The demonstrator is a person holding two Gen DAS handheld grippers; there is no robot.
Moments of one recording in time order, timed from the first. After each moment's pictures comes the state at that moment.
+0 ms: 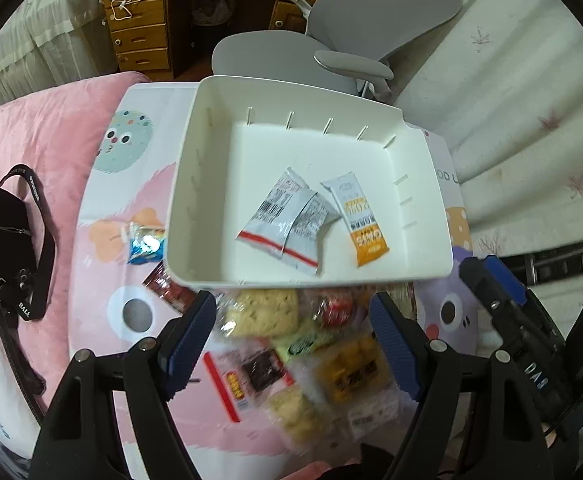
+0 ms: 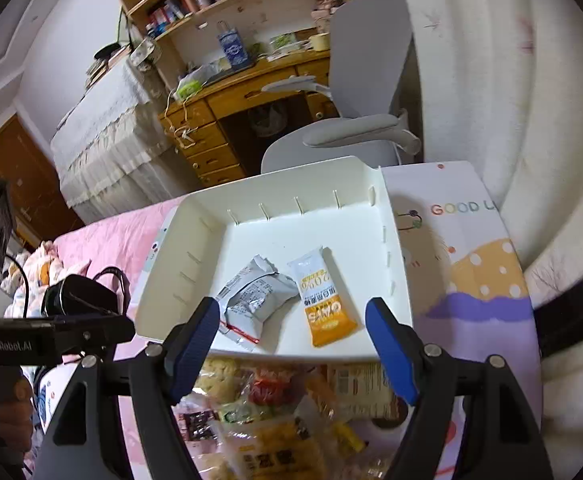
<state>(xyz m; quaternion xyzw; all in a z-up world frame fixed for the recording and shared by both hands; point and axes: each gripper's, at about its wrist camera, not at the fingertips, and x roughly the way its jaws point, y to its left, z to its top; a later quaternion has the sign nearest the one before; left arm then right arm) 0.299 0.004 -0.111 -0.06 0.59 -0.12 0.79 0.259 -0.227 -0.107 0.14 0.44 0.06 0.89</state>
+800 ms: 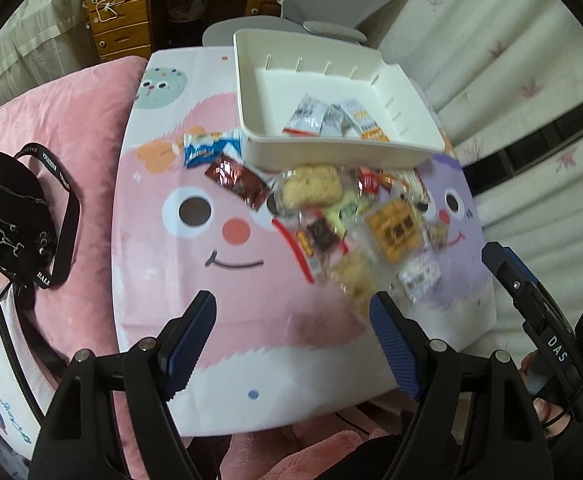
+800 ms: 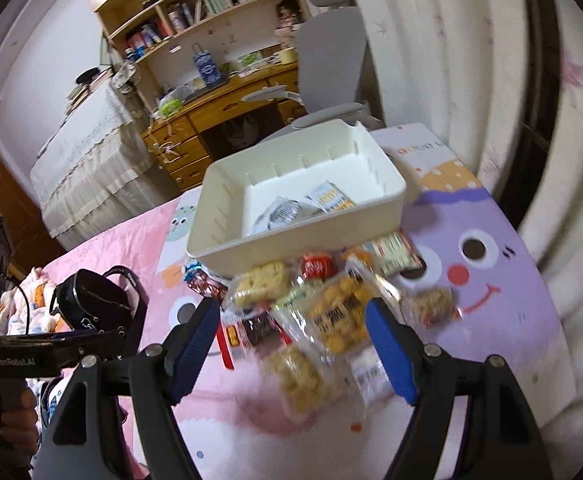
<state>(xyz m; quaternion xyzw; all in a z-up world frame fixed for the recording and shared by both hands) 0.162 0.105 -0.118 -0.02 0.60 -0.19 0.78 0.091 -0.141 -0.095 0.17 0.41 -0.03 0.89</state>
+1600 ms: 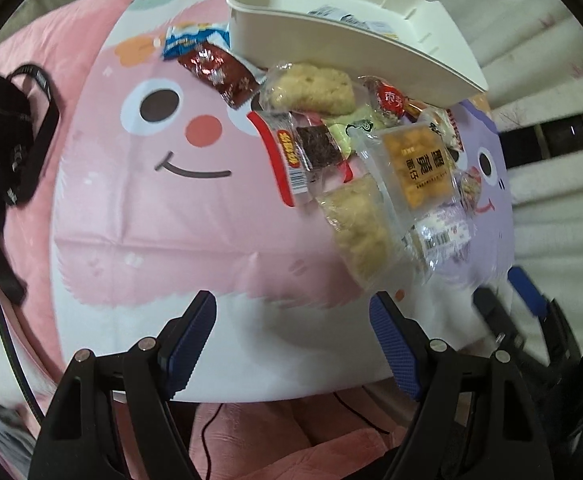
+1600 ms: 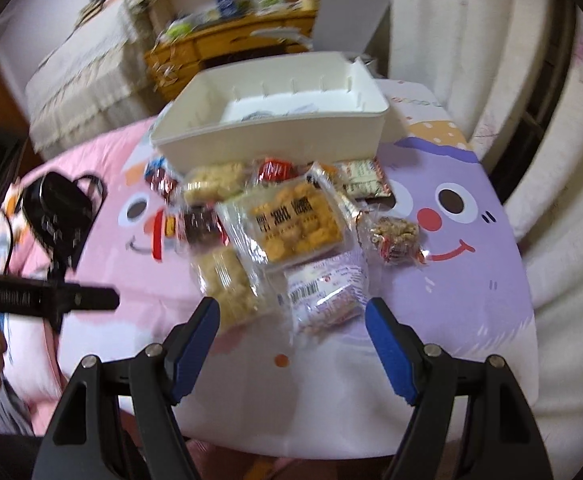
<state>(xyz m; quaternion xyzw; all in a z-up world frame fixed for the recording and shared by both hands) 0.142 0.050 -0.206 -0.07 0.68 -0.12 0.73 0.061 -0.155 -0.156 0.05 0.51 0.01 0.86</state>
